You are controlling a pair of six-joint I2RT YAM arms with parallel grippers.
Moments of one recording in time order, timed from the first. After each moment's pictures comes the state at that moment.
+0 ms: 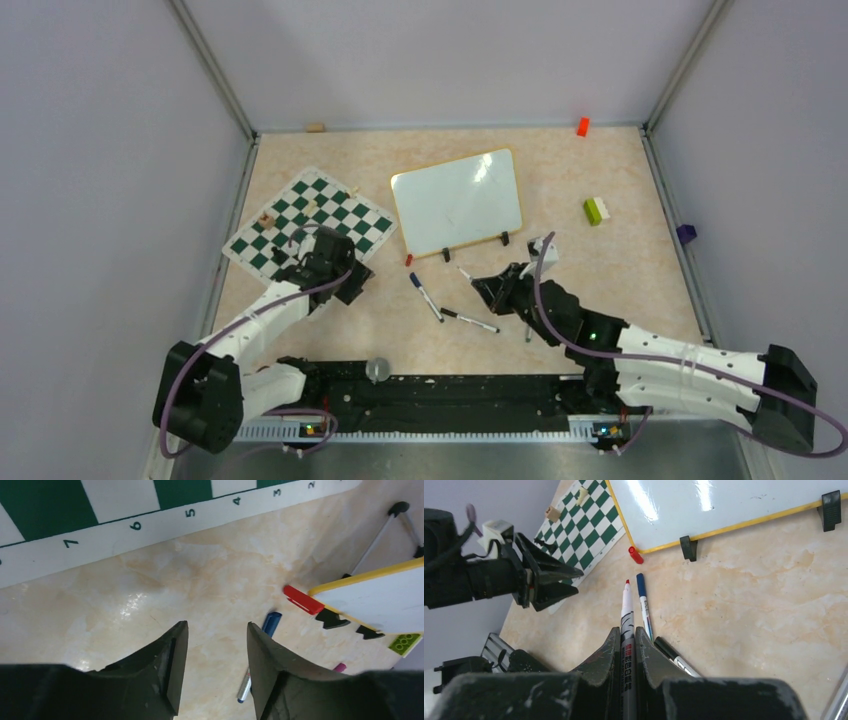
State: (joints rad) left arm -0.37 1.12 0.57 -0.44 -0.10 -1.26; right arm 1.10 0.79 0.40 0.13 0.48 0.78
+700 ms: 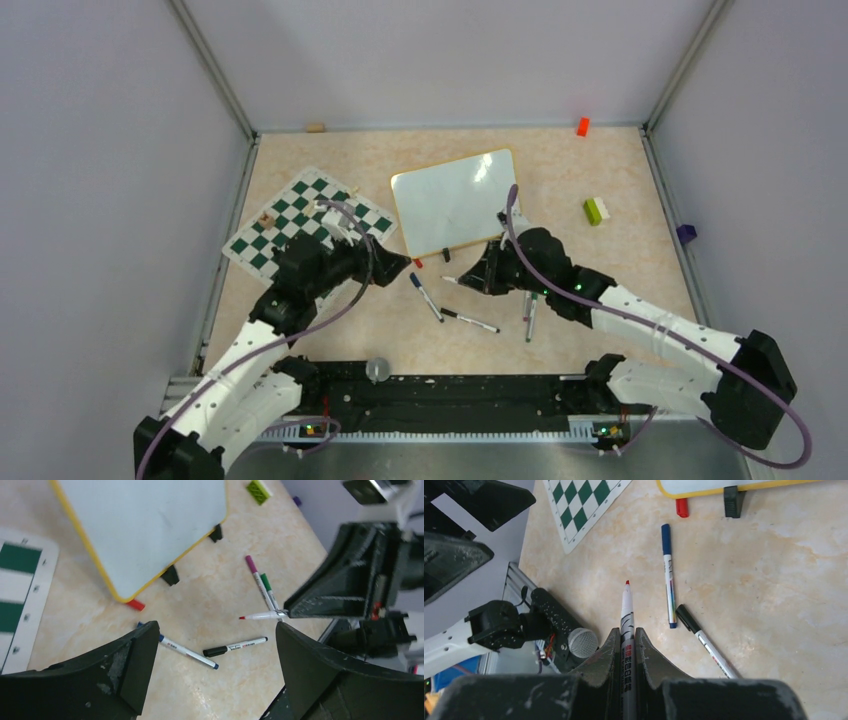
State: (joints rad) left arm -0.40 0.78 0.56 -0.07 0.36 -0.52; right arm 0.80 1.03 0.64 -0.09 -0.12 0.75
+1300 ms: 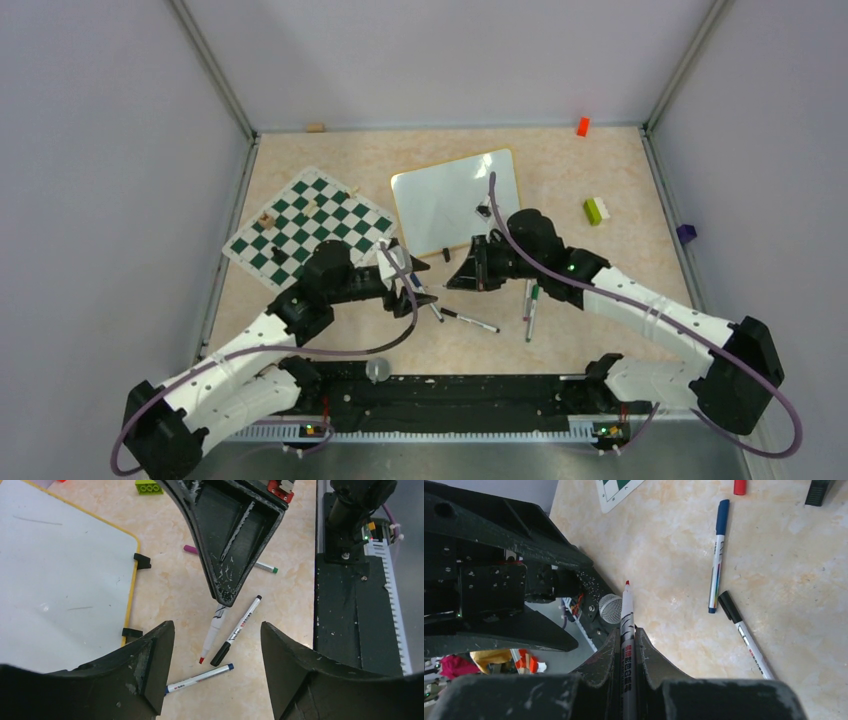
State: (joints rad) left arm -0.67 0.84 0.56 0.09 0.64 0.16; right arm 0.78 1.14 0.83 -0.23 -0.39 0.66
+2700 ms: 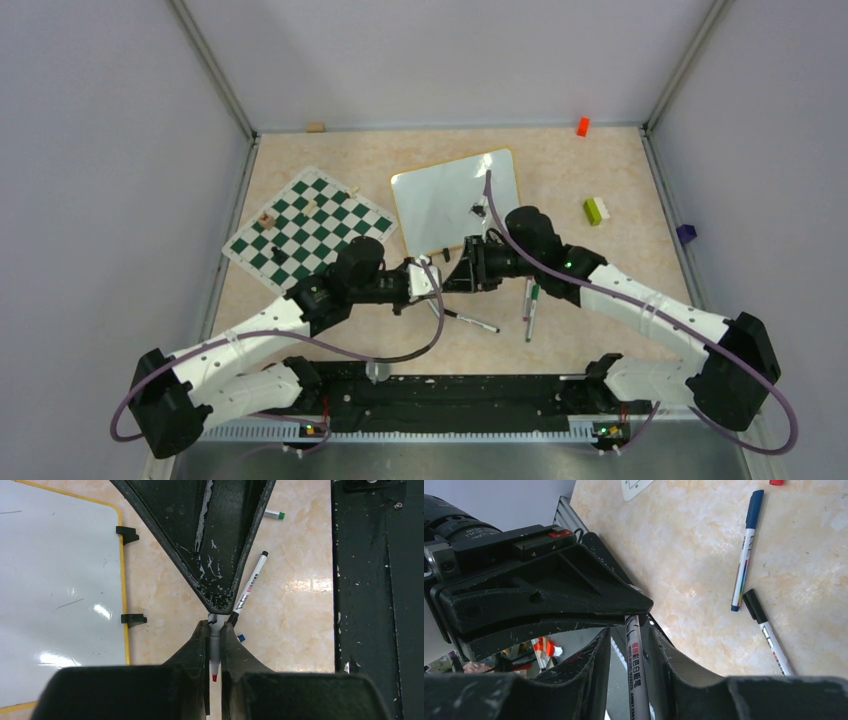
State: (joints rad) left arm -0.83 0.99 0.69 -0.17 0.50 0.47; right arm 0.77 1.17 0.85 -0.22 -0.50 0.68
